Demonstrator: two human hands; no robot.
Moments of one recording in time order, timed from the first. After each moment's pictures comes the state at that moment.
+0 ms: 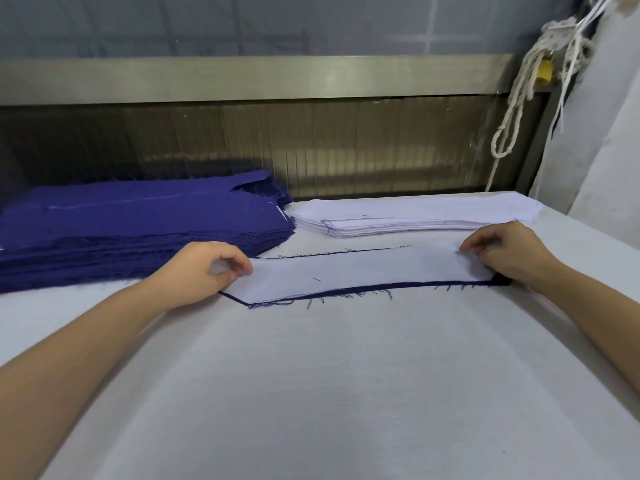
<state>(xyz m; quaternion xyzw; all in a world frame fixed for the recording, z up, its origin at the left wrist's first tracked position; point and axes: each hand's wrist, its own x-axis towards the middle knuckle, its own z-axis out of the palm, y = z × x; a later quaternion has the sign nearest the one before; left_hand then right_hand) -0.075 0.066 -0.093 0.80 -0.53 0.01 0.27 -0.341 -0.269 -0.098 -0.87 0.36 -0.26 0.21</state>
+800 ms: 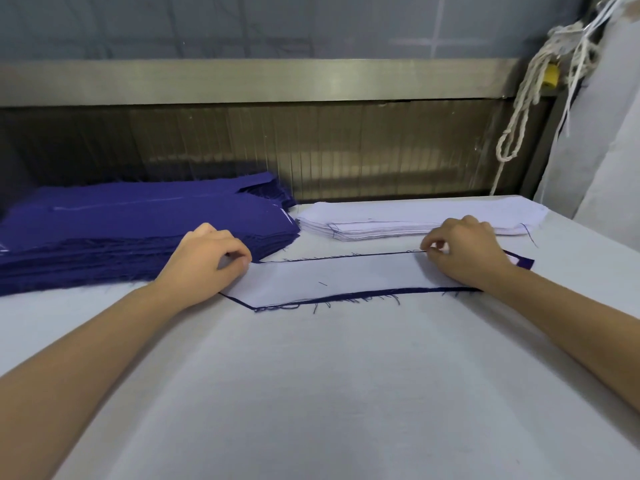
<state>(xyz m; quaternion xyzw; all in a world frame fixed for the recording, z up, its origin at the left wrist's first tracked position) -0.066 0.060 -0.096 0.81 -0.52 0.17 0.20 -0.297 -0.230 -0.092 -0.94 0.29 -0.18 -0.02</state>
